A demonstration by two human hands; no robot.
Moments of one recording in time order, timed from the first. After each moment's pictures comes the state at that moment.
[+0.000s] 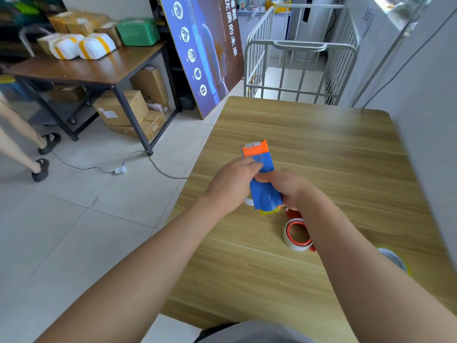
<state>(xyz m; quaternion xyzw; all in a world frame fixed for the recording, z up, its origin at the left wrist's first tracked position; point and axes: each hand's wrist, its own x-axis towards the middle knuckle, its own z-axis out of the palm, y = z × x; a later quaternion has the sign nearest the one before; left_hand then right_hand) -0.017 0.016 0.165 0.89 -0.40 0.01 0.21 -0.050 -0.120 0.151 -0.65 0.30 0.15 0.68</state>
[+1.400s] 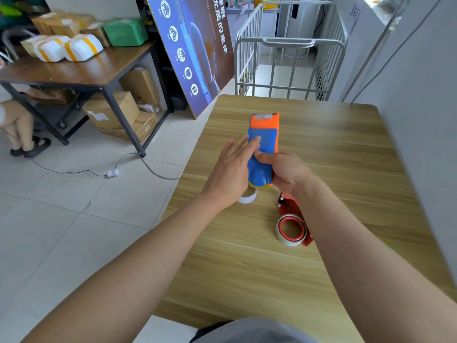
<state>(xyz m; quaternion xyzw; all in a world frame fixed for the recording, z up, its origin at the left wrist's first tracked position) -0.012 -0.004 0.156 0.86 -0.40 0.08 0.31 -0.050 -0.136 0.166 -0.56 0.23 0.02 0.80</state>
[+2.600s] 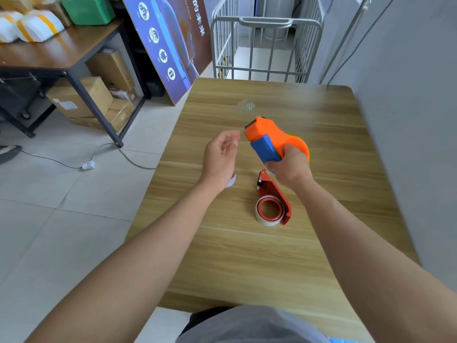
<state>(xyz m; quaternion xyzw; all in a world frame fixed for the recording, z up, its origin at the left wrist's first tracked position) -0.034 -0.043 0.143 0.74 -0.17 -0.06 0.64 -0.091 -0.187 0.126 -0.89 0.32 -0.03 0.33</state>
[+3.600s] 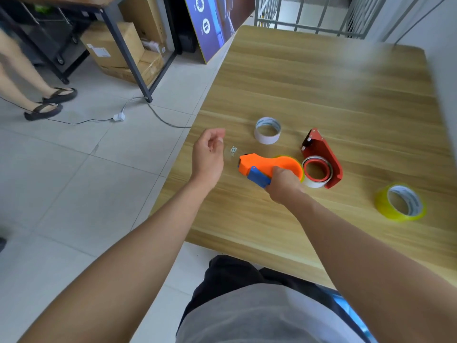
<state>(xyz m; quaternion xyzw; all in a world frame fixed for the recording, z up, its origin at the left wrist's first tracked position) -0.051 0.102 0.052 0.78 -0.04 -0.01 0.62 -0.118 -0.050 0.018 -0.93 0.25 0.22 0.17</state>
